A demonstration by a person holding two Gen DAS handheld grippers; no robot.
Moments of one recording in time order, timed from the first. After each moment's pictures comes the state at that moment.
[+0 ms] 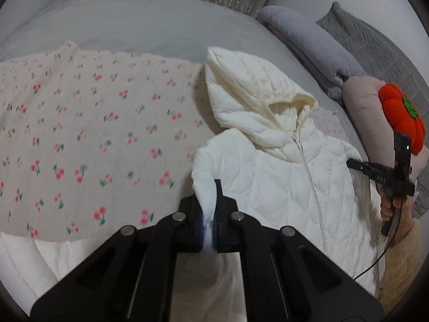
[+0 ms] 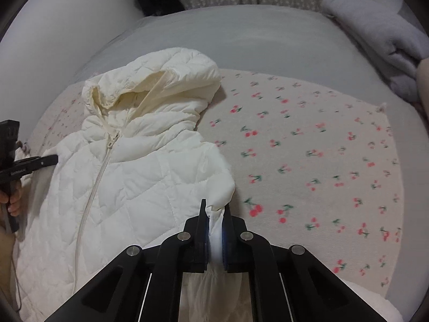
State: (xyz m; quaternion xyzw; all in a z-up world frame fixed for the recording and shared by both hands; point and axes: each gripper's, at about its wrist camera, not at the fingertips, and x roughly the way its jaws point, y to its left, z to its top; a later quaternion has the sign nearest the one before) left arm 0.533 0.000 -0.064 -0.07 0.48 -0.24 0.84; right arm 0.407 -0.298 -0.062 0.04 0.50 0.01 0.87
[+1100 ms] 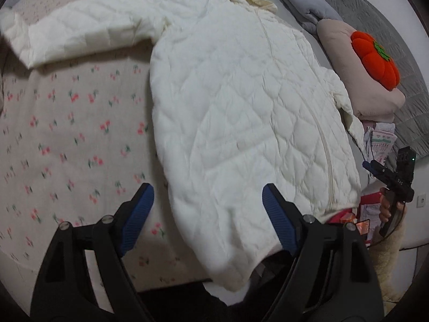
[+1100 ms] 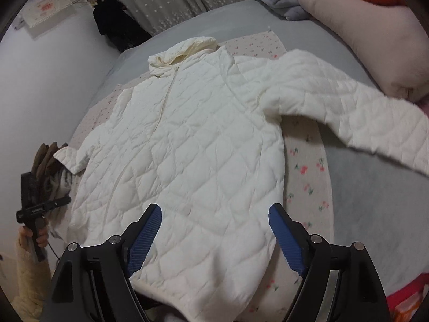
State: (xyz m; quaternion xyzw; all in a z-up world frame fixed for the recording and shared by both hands) left arm 0.182 0.101 -0.052 -0.07 0.61 -0.23 0.75; right arm 0.012 -0.279 -0.006 0.22 0.50 0.01 0.84
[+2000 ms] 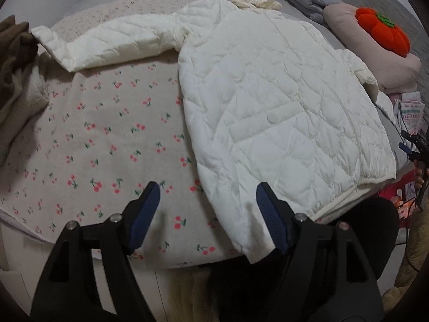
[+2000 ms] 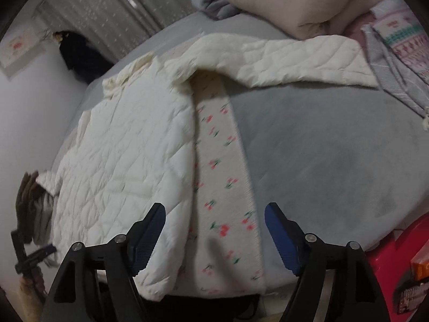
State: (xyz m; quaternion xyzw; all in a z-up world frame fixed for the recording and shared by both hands) left arm 0.133 0.094 -0.041 0.03 0.54 -0.16 0.83; right arm -0.068 -0.371 -0.043 0.30 0.43 -0.13 0.84
